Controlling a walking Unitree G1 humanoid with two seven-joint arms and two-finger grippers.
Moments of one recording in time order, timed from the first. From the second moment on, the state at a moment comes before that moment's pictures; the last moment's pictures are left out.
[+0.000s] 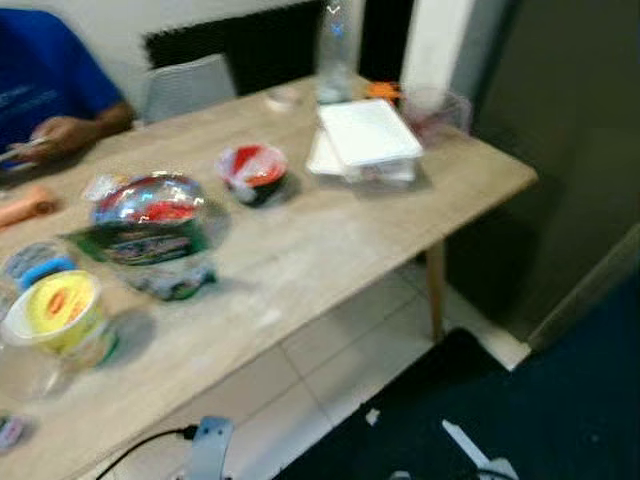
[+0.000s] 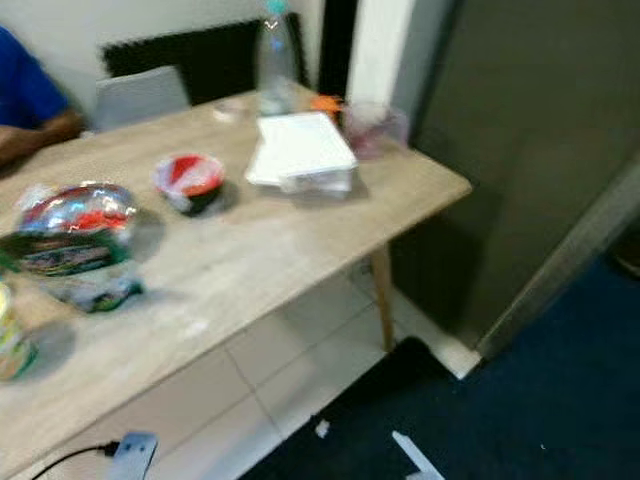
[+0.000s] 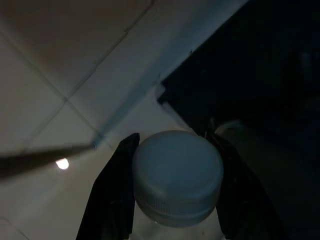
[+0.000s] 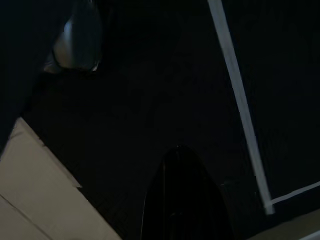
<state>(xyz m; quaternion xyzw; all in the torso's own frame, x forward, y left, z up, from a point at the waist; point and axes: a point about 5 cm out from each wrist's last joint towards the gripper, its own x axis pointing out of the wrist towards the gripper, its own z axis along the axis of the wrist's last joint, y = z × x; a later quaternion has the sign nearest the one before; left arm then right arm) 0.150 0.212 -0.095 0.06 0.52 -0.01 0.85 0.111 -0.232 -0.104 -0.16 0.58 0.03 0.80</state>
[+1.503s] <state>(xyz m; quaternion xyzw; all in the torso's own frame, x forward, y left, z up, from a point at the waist) 0.152 0.200 -0.096 0.04 0.52 -0.03 0.85 0.120 -0.226 -0.102 -0.15 0.56 0.05 0.81</state>
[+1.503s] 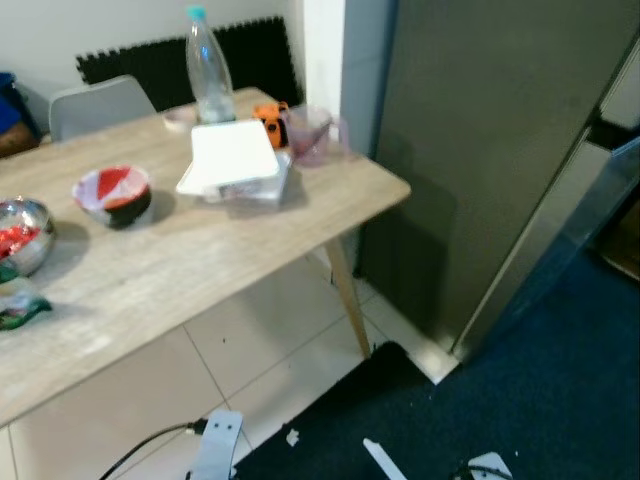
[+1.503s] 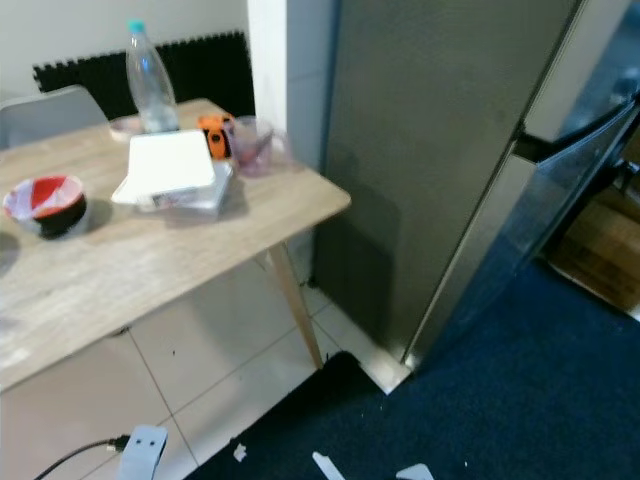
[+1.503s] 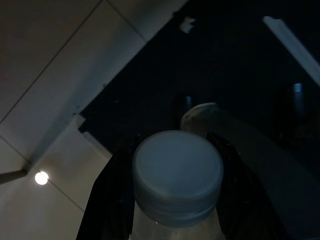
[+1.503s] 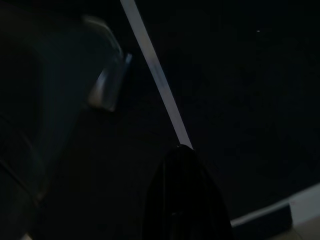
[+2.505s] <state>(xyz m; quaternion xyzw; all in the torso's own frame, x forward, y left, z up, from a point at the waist) 0.149 0.201 -0.097 0.04 0.53 -0.03 0.85 0.116 -0.236 -0.101 -0.17 0.56 0.04 0.81</state>
